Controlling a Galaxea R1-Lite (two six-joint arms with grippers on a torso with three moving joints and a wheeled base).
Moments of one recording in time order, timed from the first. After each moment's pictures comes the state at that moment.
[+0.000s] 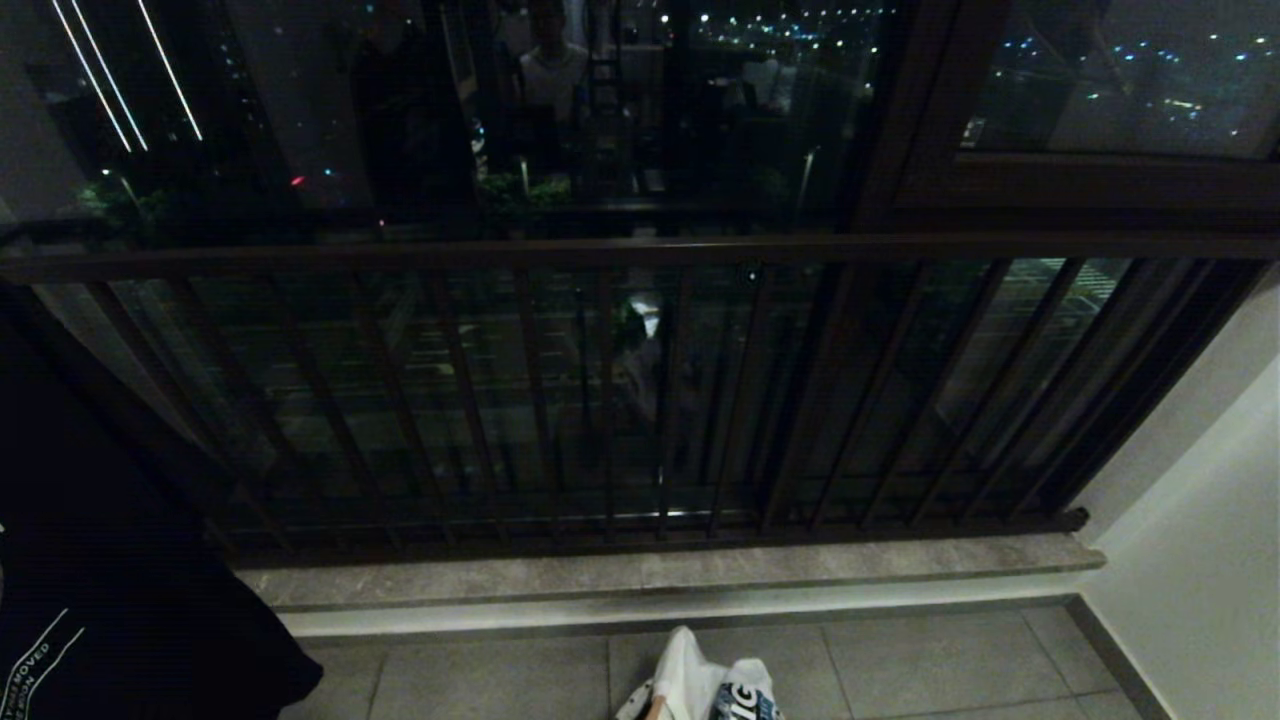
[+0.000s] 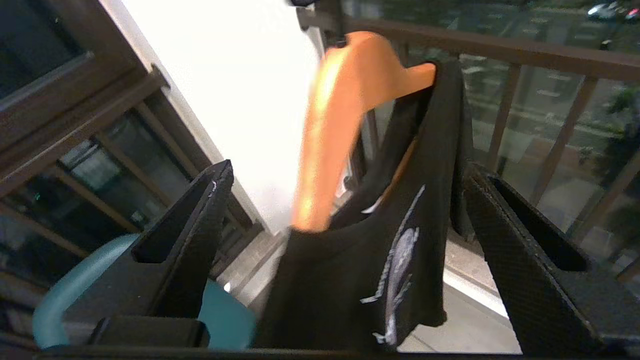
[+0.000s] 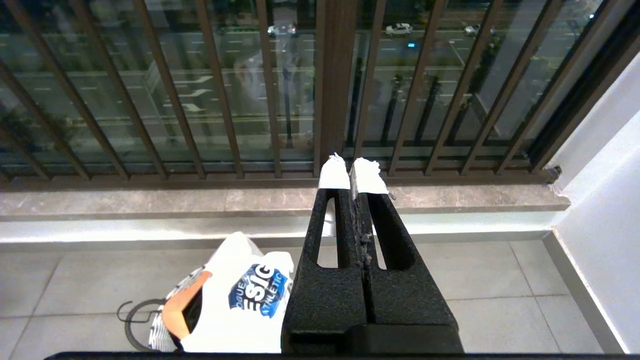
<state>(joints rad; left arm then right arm) -0.15 0.86 -1.51 0.70 0.90 0.04 -0.01 0.00 0.00 0.00 0.00 0.00</state>
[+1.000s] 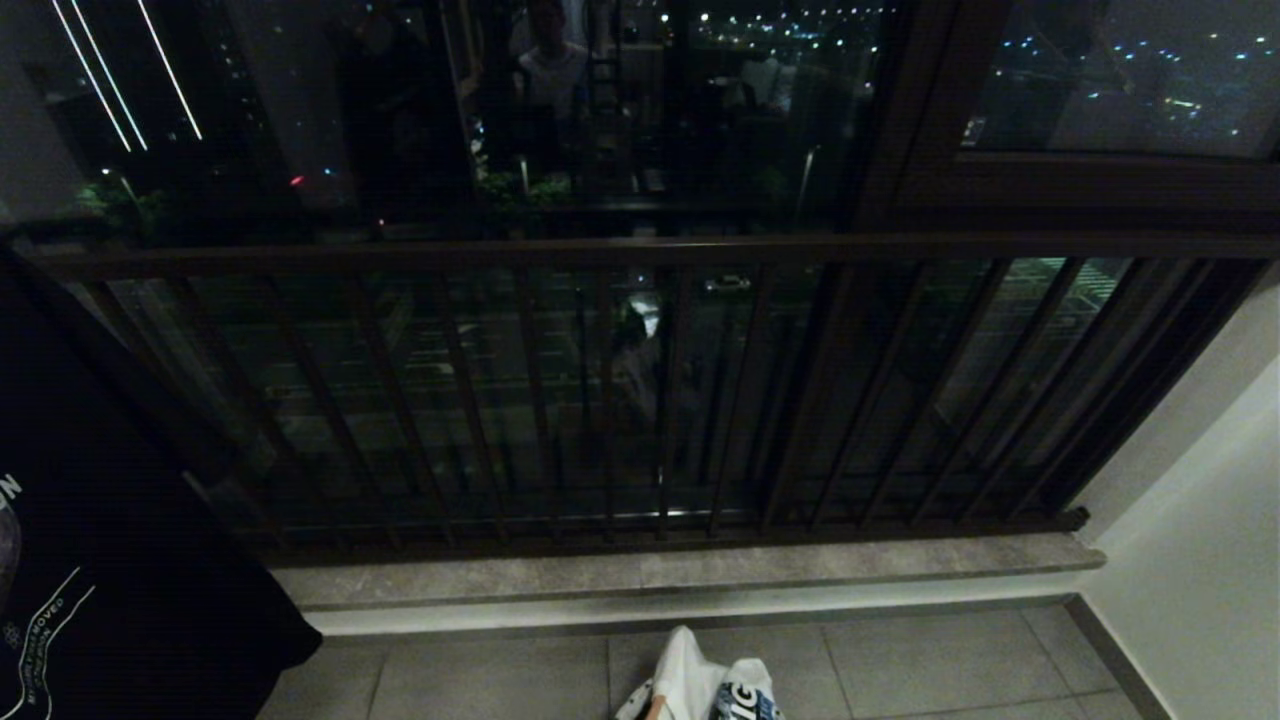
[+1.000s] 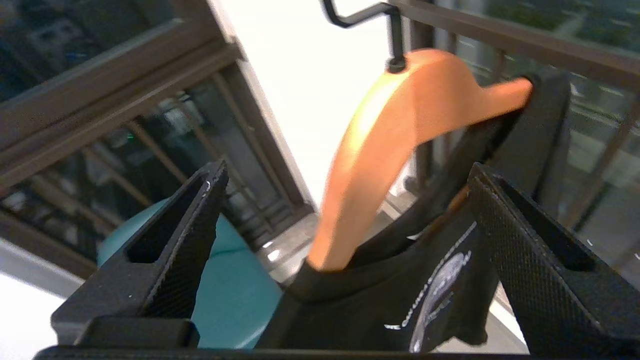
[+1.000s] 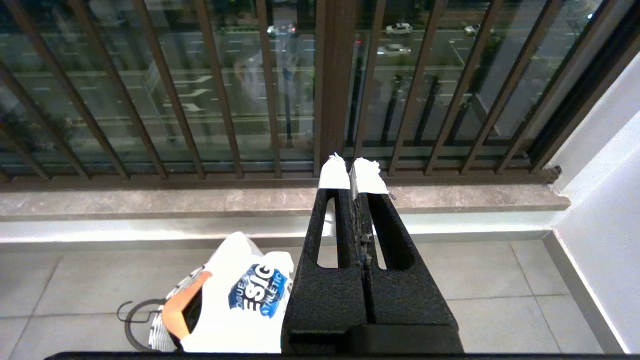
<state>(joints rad) 0.20 1.06 -1.52 0.55 0.82 0.01 -0.01 0.00 0.00 0.00 0.00 0.00</state>
